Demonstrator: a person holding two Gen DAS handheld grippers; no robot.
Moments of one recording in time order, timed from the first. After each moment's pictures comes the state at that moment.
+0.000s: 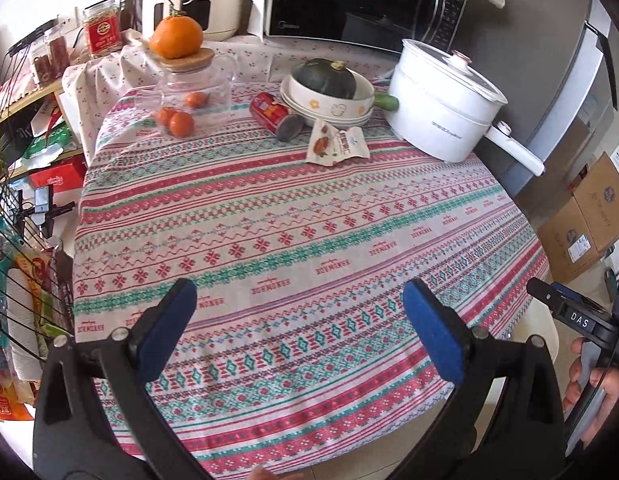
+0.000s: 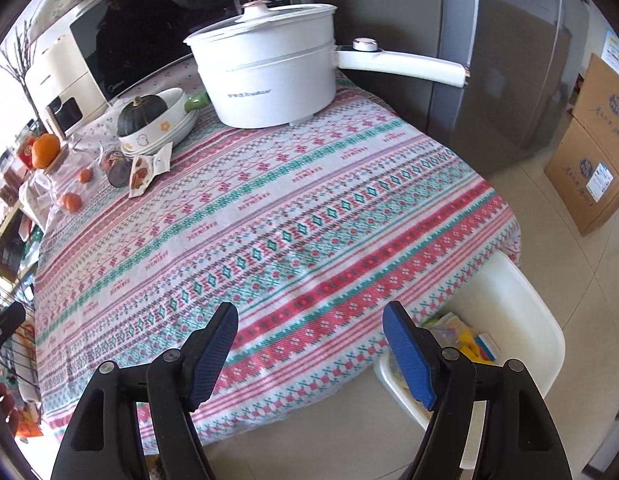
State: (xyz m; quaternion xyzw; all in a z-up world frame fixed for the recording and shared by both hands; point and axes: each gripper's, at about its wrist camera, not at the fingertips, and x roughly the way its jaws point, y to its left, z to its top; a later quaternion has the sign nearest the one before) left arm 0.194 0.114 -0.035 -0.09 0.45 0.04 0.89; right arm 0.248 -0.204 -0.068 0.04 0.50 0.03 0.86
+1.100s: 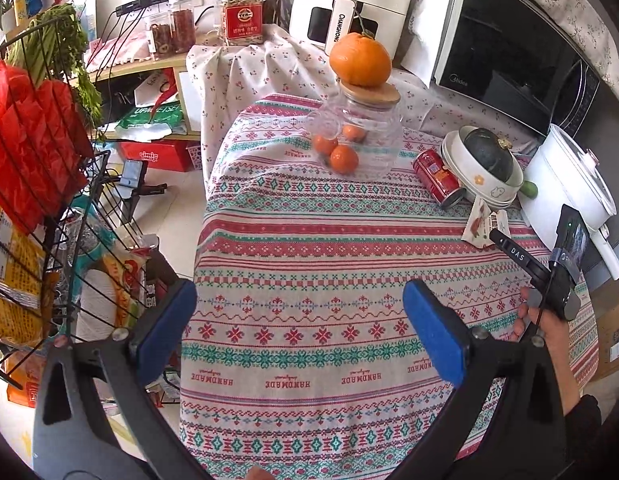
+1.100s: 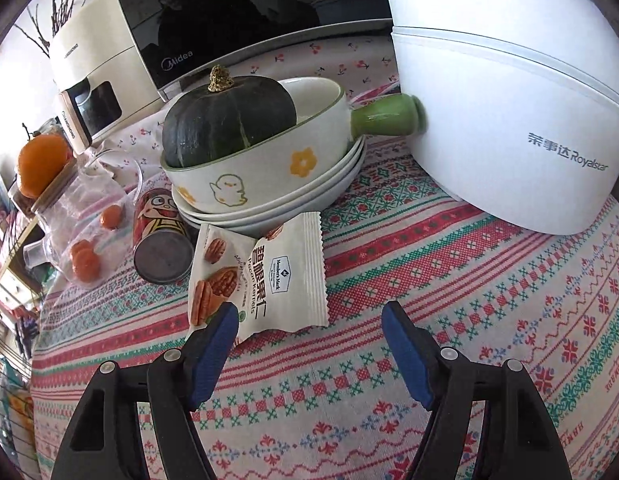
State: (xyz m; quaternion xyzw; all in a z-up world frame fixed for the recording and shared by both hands) left arm 0.208 0.237 -0.030 -0.14 0.42 0.22 0.87; right arm 0.458 -0.012 -0.170 0.06 0.43 0.16 0.89
